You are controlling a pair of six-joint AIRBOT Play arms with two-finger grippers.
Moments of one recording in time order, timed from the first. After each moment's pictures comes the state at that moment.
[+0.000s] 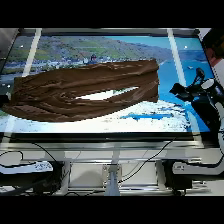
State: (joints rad) left arm 0.66 -1.48 1.29 1.72 -0.96 -1.24; right arm -0.34 -1.50 1.08 -1.11 0.91 1.46
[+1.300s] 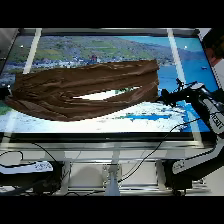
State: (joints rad) left arm 0.65 -1.48 1.29 1.48 -0.76 -1.24; right arm -0.35 -1.72 1.20 -0.87 1.19 1.29
